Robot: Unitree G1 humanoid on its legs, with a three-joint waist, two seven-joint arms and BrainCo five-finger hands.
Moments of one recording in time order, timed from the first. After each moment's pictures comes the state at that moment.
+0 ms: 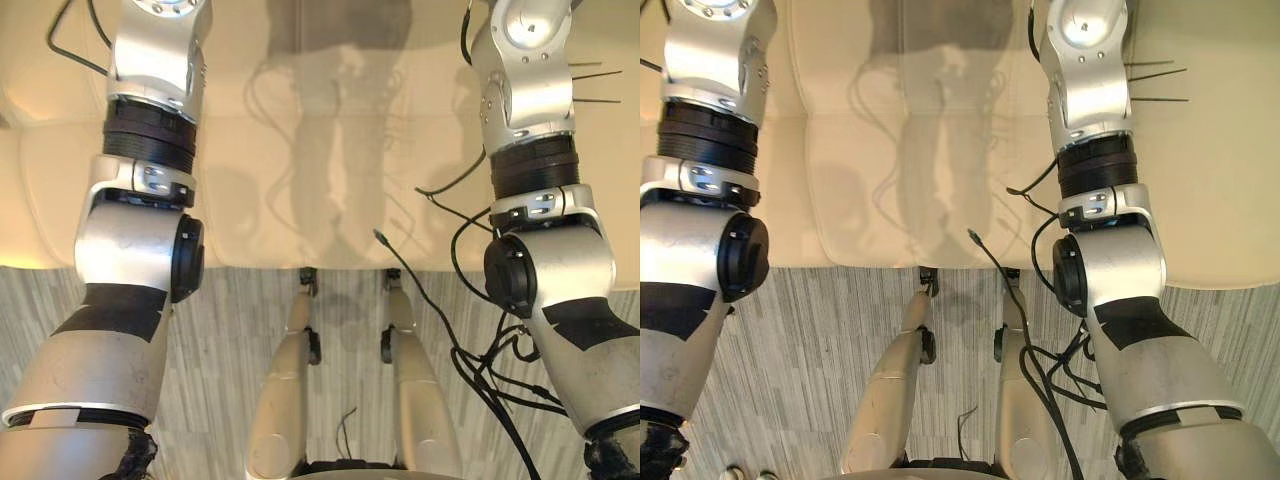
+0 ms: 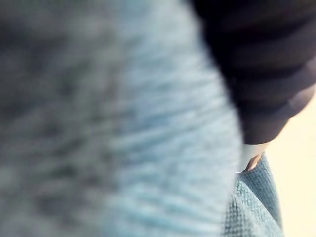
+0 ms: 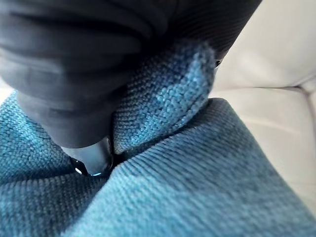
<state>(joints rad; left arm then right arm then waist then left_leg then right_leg) -1.46 0.38 0.01 0.75 -0.03 -0.16 0.58 -1.38 -0.28 -0.06 0.68 0.05 -0.15 -0.51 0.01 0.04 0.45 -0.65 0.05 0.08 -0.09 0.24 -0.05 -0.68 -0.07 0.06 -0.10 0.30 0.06</state>
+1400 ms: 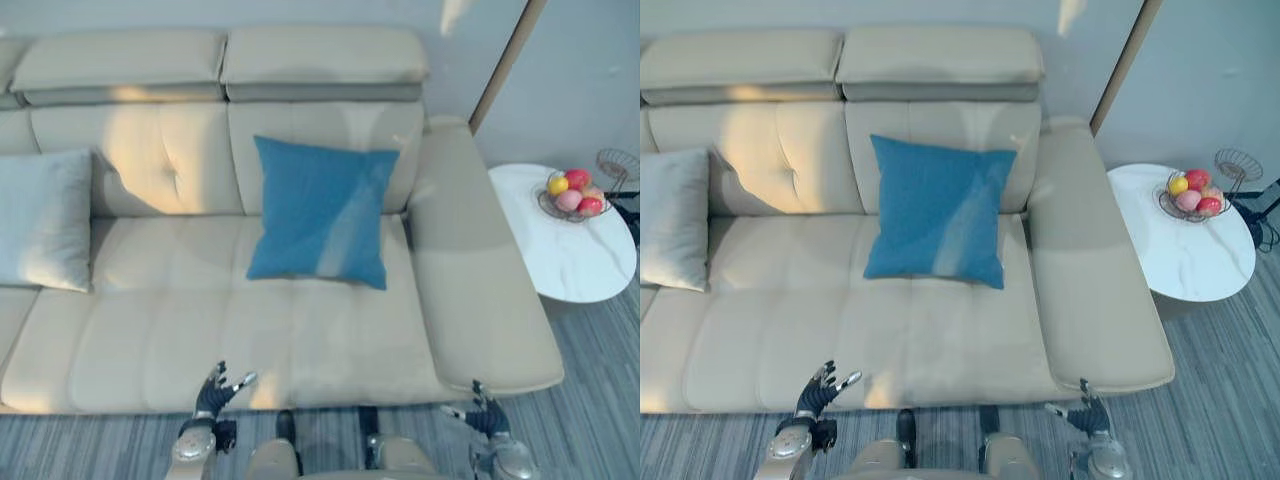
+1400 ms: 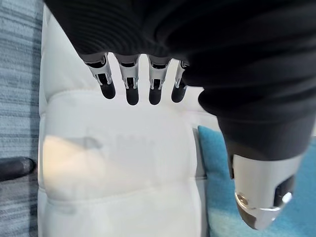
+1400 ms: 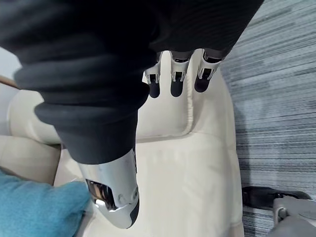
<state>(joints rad) 0.18 0.17 0.11 0.71 0.00 -0.14 0.03 0.24 -0.17 -0.21 0.68 -0.06 -0.13 -0.02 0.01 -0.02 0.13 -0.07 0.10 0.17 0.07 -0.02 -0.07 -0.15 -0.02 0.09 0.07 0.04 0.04</state>
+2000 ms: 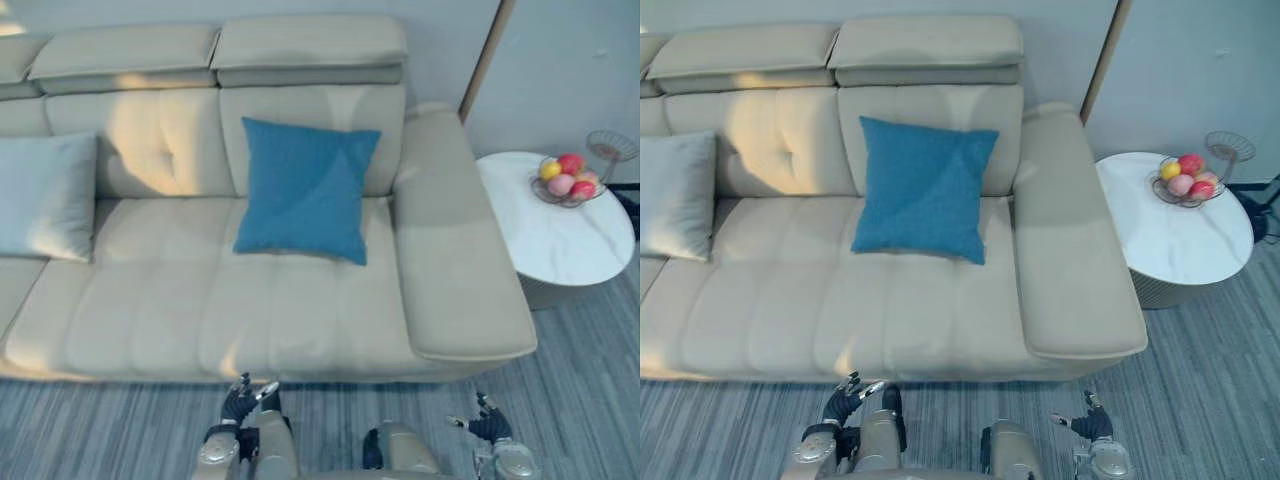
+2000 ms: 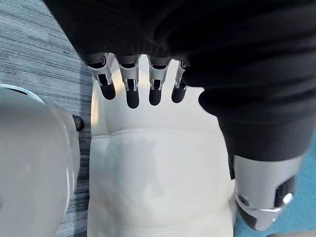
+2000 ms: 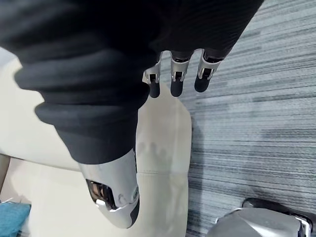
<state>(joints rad) 0.14 0.06 0.08 0.74 0.01 -0.12 0.04 0.16 -0.18 -0.22 0.77 -0.12 -0.08 -0.04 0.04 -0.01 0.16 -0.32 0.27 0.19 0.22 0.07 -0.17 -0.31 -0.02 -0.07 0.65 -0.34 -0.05</state>
